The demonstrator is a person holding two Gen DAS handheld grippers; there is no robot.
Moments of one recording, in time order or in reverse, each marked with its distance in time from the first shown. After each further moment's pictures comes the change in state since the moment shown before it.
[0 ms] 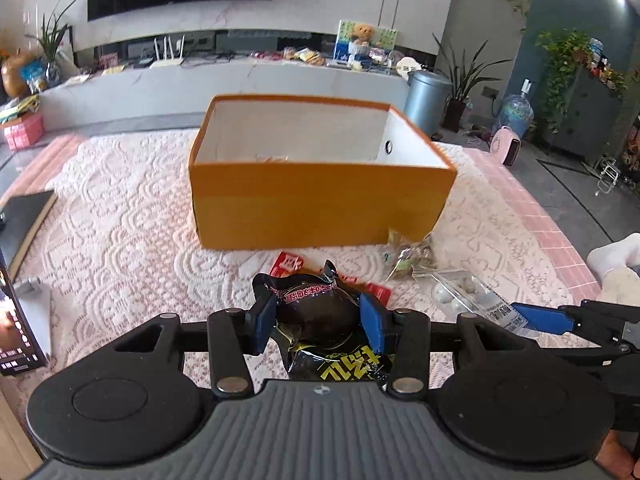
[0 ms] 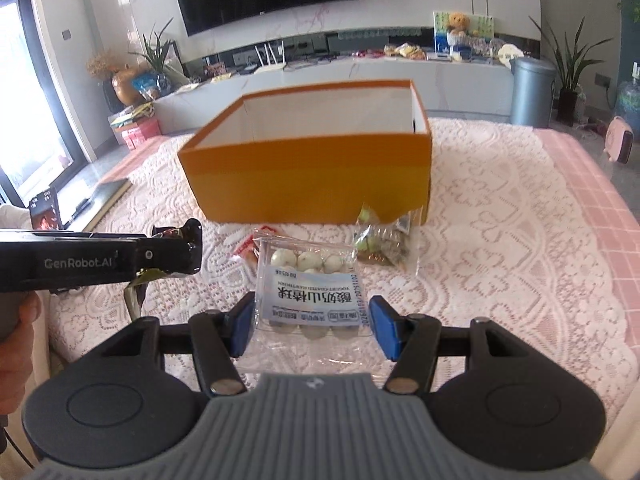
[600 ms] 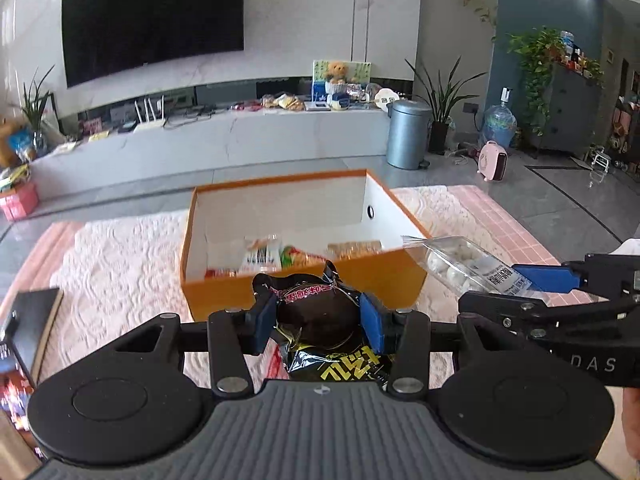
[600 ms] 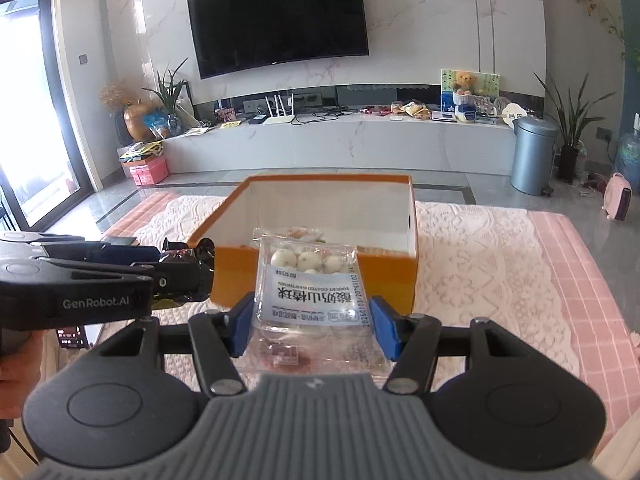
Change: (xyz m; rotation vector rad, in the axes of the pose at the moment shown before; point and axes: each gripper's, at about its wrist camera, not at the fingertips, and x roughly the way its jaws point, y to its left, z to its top) left arm -0.009 -0.021 0.063 0.136 -0.110 0.007; right arm -0.034 -0.004 0.074 -0.057 -0.138 0.004
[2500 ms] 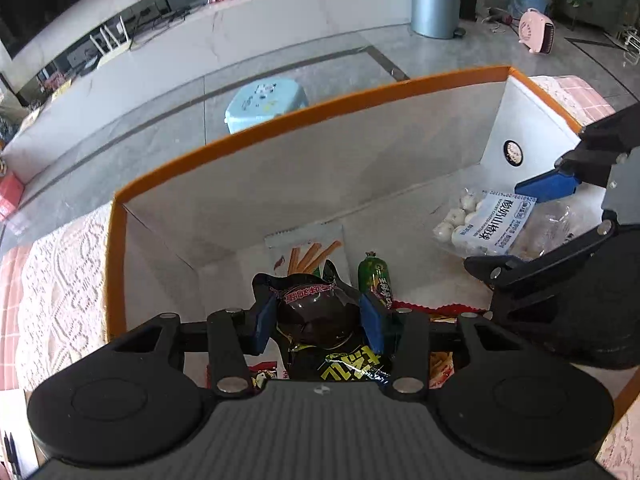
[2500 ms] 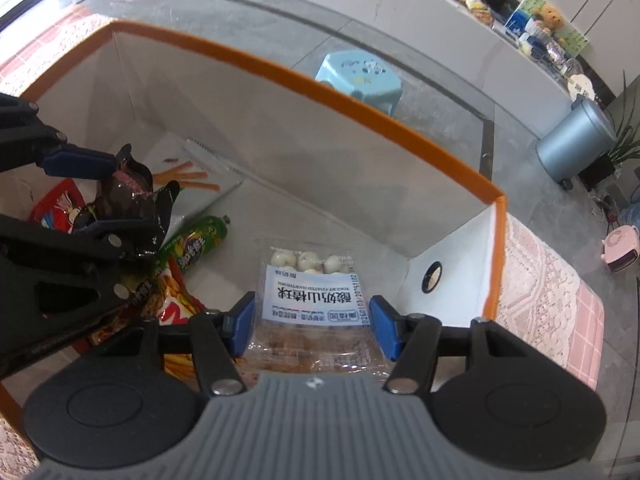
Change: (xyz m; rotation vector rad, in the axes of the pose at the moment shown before) left arm 0.247 0.055 0.061 0.150 0.428 0.066; right arm 0.342 -0.033 0.112 -0.374 0.555 -0.137
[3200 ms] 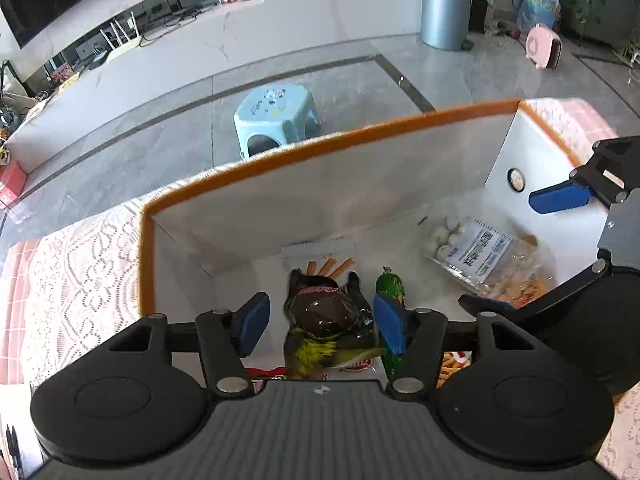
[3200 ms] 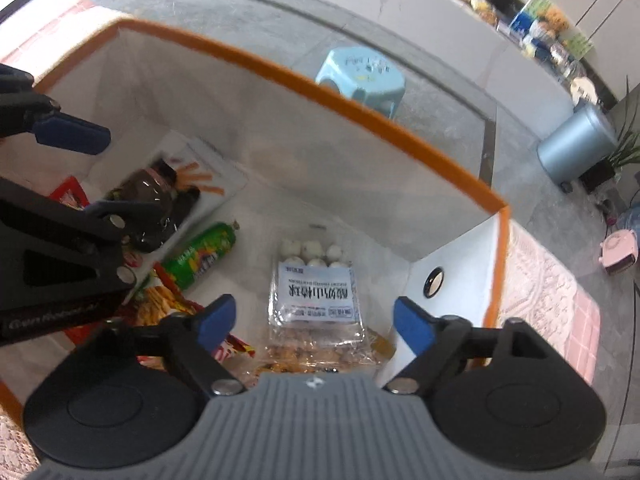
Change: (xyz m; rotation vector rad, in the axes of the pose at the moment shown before) left arm -0.021 0.012 0.011 -0.041 -0.024 -0.003; right arm -0.008 0.002 0.007 -0.021 -0.006 -0.006
